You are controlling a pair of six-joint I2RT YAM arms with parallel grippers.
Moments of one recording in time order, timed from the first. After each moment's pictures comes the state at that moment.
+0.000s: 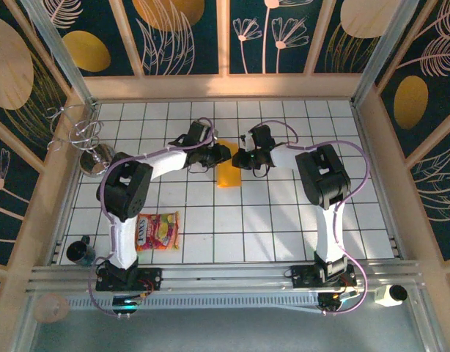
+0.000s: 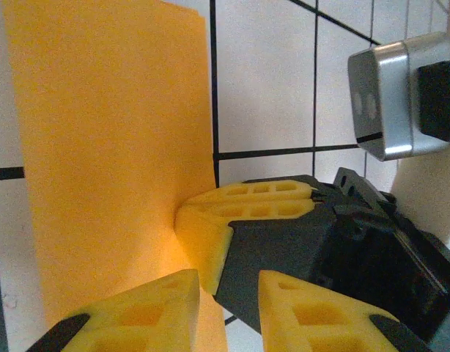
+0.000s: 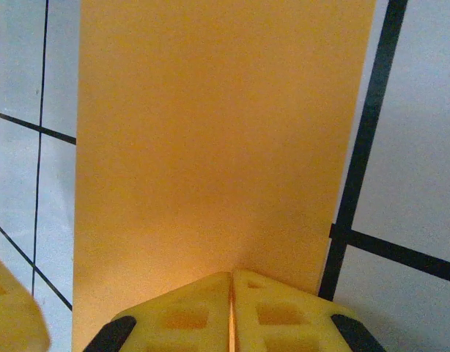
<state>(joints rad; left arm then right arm) -0.51 2.04 1.34 -0.14 0.44 -0.81 0.45 2.11 1.28 -0.12 -0.49 0.47</state>
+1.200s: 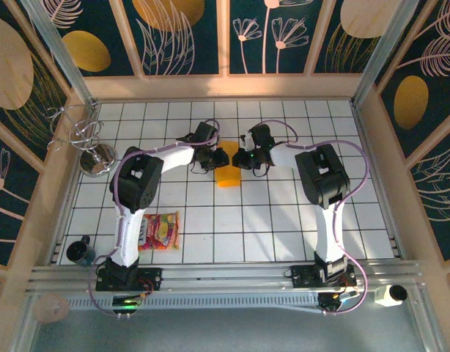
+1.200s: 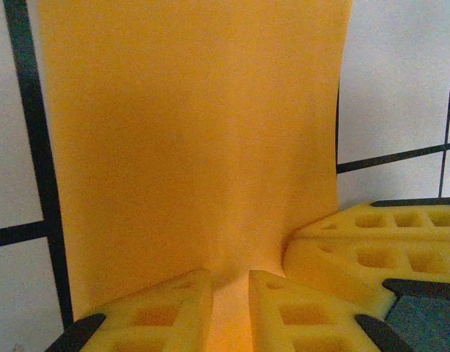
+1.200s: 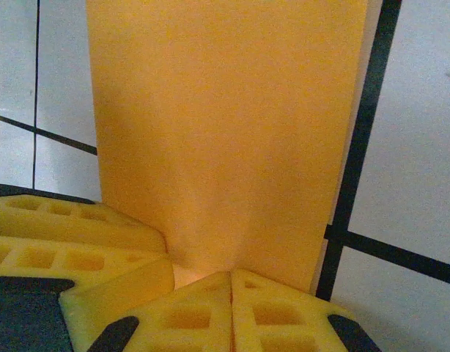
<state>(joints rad) -0.51 2.18 1.47 -0.31 0.36 -0.66 0.45 2.12 1.30 -0.15 -0.49 0.47</state>
